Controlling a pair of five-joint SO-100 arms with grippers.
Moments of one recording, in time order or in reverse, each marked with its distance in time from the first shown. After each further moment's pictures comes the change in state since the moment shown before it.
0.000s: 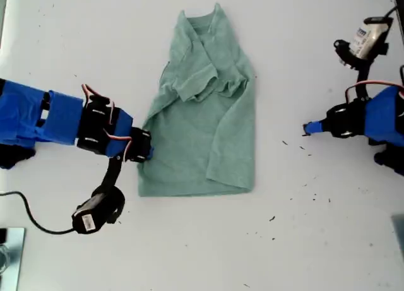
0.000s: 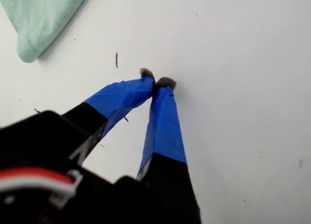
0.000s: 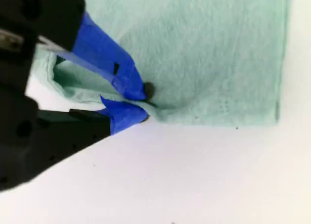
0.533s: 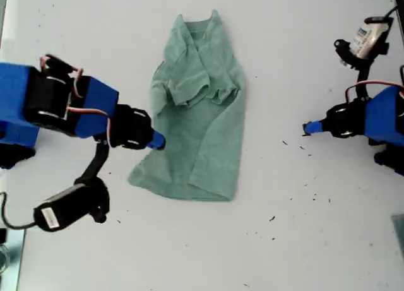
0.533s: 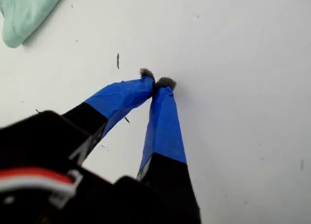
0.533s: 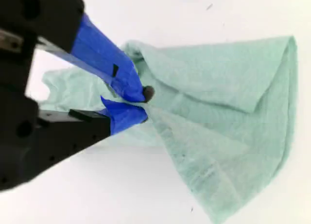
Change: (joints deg) arm 0 -1.8 9.3 -12.7 0.6 6.3; arm 1 0.0 0.4 0.0 0.0 0.2
